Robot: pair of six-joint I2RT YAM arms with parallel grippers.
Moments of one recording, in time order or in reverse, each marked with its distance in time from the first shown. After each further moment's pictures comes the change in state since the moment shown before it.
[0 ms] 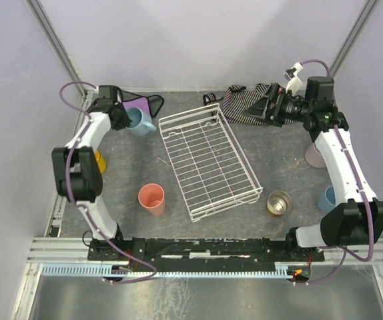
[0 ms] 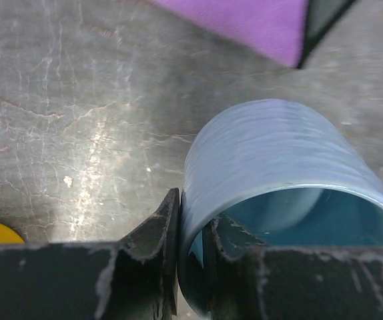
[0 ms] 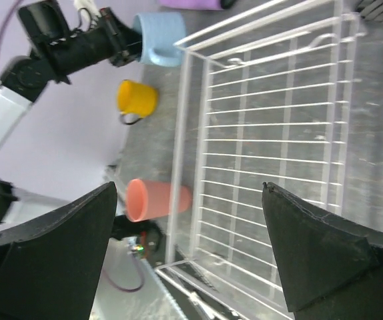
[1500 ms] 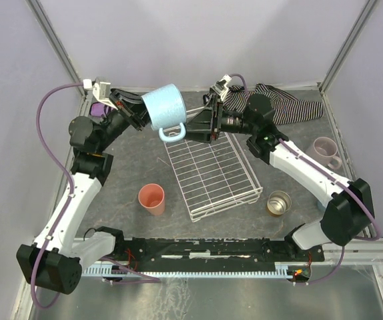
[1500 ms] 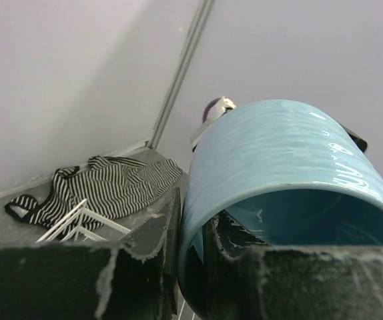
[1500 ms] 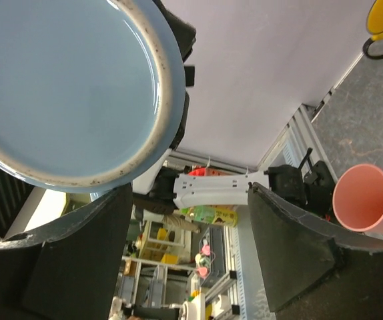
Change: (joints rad) left arm -0.220 -0.861 -0.507 1.001 0.694 -0.255; right arm 0.568 0.063 -0.174 0.912 -0.114 0.861
